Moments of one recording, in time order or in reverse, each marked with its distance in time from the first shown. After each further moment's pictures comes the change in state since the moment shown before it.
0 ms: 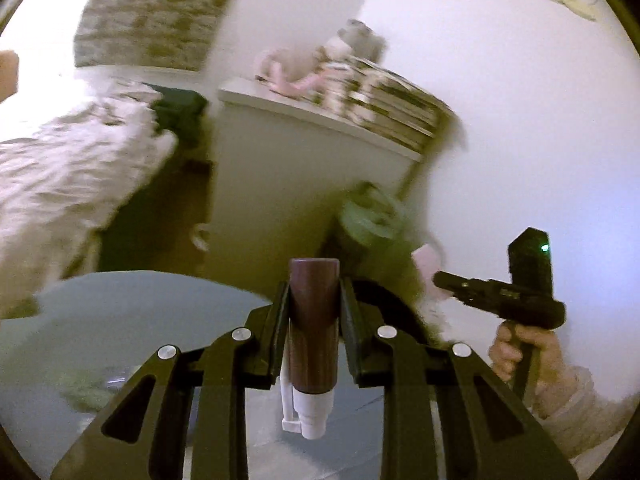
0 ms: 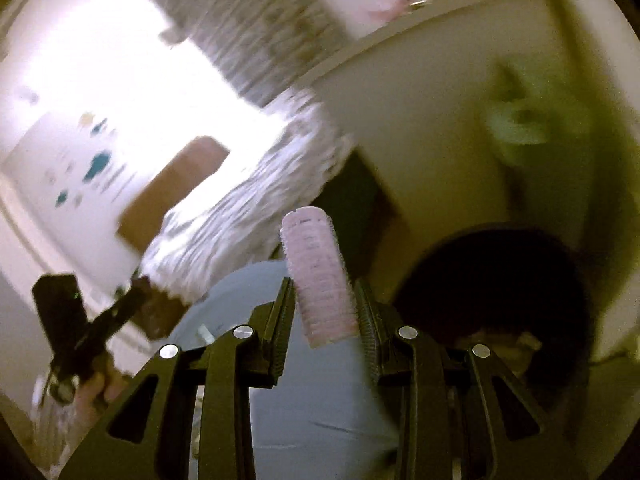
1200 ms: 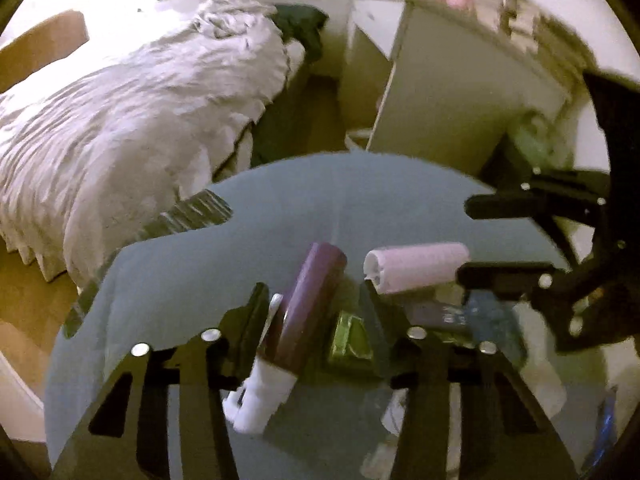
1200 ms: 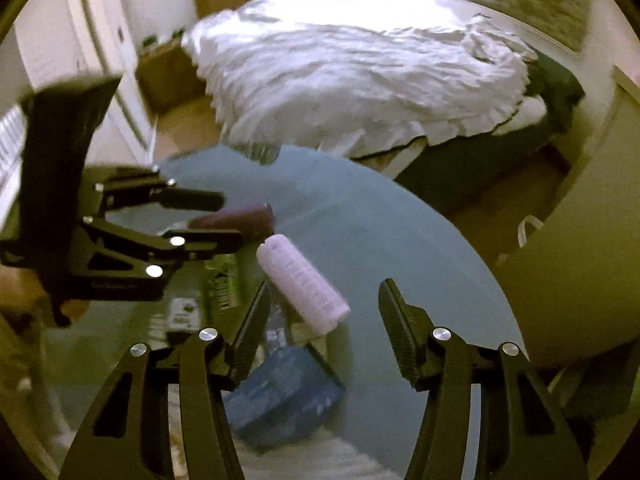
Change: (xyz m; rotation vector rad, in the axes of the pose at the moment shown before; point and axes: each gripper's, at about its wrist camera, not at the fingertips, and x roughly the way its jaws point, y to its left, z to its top) left arm -0.013 0.214 -0.058 -0.074 0.316 0.411; right arm 0.282 0.256 -0.082 -0.844 0.533 -0.014
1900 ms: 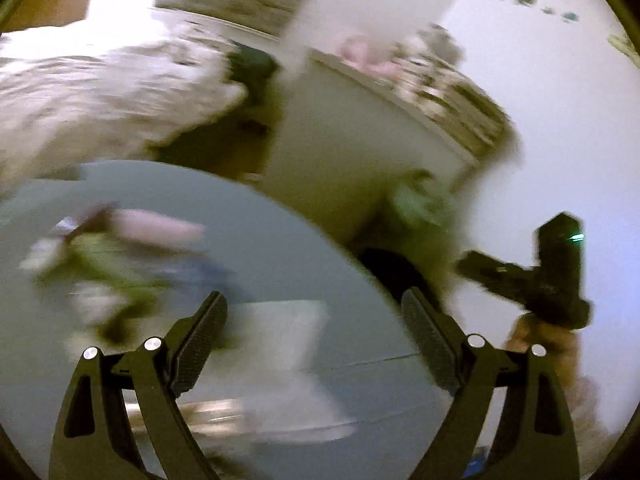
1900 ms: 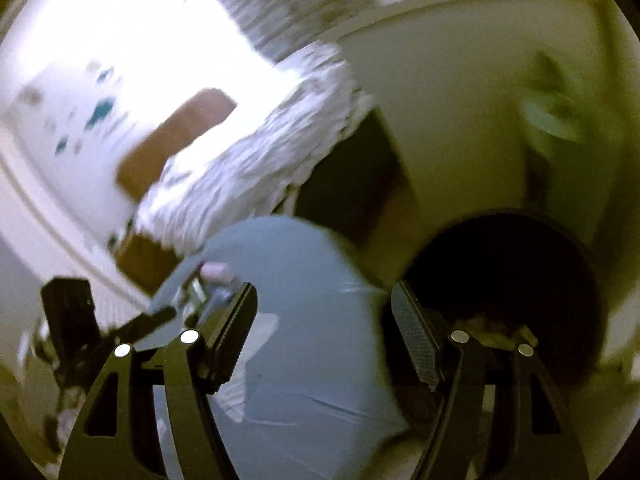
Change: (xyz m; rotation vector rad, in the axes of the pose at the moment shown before) left arm -0.083 -0.126 -0.045 -0.223 -0.244 -0.243; right arm -0.192 -0.130 -0.217 0.646 -0.355 0.060
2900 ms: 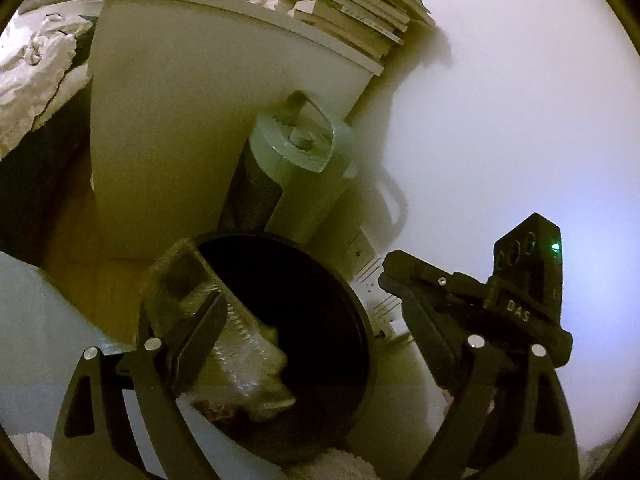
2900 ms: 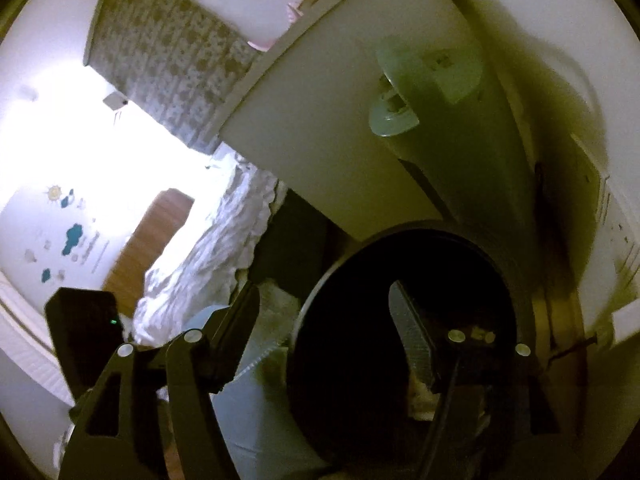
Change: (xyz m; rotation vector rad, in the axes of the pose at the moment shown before) left arm 0.185 -0.205 0.012 0.254 0.230 -0.322; right arm -0.059 -0.159 -0.026 0.401 -0.263 -0.057
